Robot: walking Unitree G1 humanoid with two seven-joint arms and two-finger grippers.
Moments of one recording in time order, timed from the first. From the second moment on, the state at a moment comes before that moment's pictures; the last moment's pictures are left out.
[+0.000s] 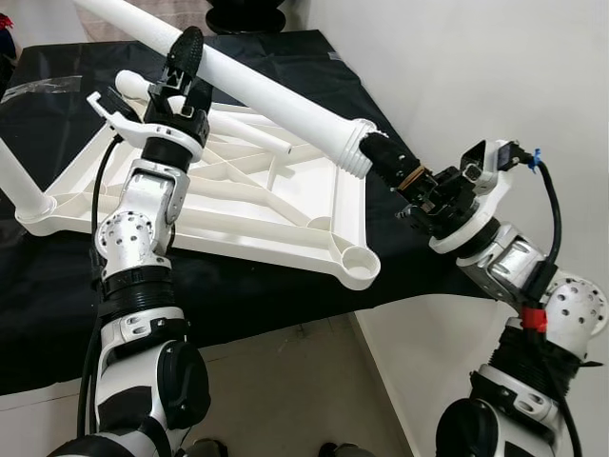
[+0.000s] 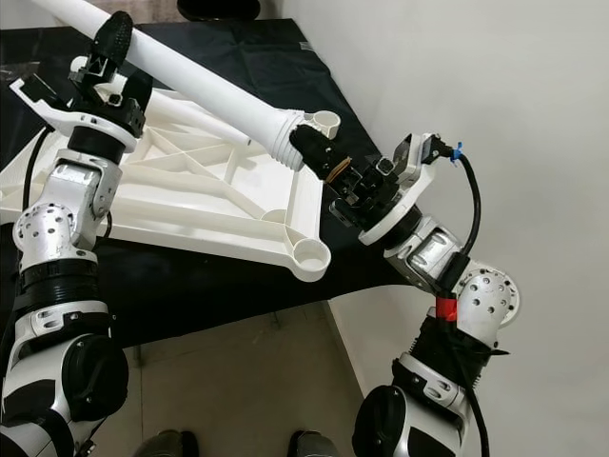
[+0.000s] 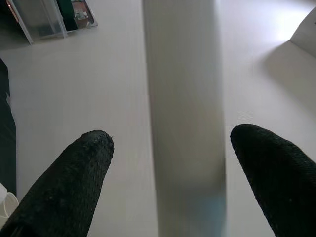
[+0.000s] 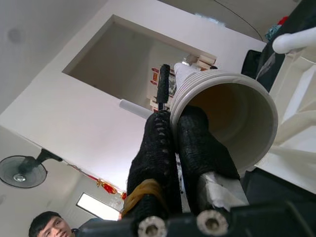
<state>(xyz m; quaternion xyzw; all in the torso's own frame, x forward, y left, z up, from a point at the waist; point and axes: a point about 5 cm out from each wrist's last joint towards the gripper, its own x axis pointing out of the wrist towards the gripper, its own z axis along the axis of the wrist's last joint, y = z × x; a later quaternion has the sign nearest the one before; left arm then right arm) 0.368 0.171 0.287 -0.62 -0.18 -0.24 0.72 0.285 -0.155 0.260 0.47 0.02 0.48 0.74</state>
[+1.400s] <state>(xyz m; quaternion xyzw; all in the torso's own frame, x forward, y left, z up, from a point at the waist) 0.358 0.173 0.312 -0.57 -0.18 -0.31 0.74 0.271 -0.155 0.253 0.36 0.02 0.49 0.79</state>
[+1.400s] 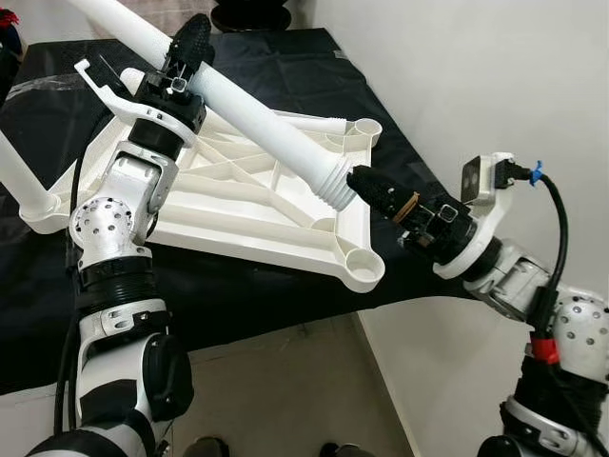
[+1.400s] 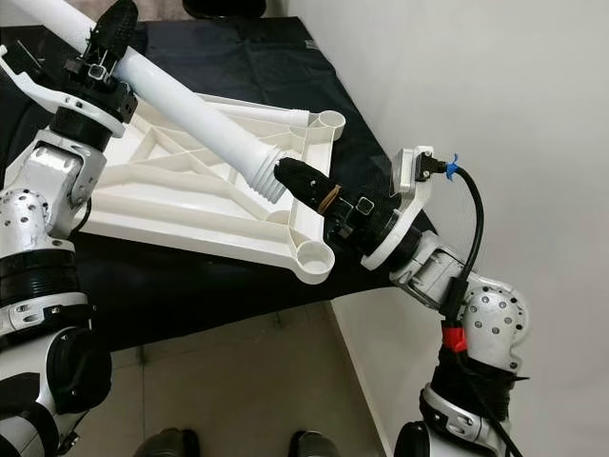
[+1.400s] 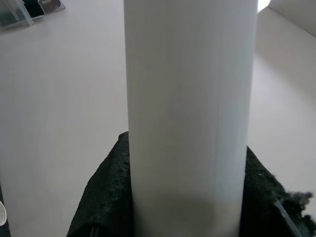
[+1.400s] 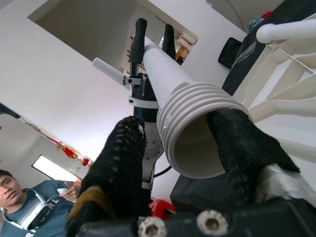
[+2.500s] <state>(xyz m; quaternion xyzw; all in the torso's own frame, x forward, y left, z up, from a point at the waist) 0.320 0.121 0.328 -0.13 -0.11 -0.54 0.83 0.273 -0.222 0.251 0.06 0.04 0.45 0.89</state>
